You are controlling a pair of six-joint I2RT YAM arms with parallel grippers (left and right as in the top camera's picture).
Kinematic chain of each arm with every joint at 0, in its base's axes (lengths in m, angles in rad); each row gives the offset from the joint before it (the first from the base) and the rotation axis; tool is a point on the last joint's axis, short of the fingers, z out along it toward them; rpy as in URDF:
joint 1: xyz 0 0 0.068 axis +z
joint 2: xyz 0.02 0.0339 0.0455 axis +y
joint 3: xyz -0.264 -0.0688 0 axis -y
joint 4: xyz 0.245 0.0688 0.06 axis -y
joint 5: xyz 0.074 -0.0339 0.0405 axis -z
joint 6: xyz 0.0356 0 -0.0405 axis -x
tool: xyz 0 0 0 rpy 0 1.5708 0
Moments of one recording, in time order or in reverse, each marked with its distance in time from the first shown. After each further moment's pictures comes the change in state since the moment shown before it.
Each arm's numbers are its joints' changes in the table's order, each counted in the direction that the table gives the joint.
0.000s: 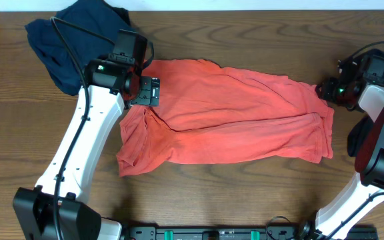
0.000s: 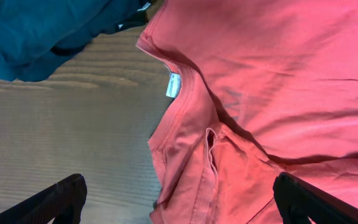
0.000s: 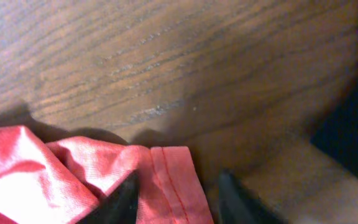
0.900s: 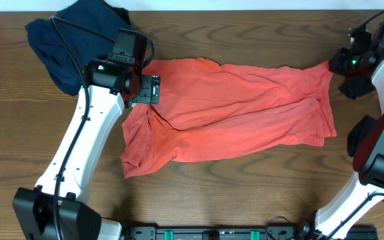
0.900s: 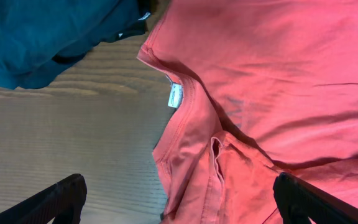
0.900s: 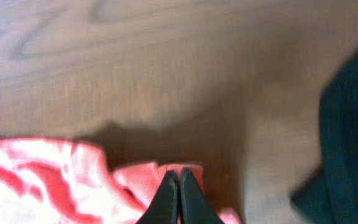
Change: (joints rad) left arm 0.000 0.000 0.000 0.025 0.000 0.000; right arm 0.023 0.001 0.356 -0.325 -0.022 0.022
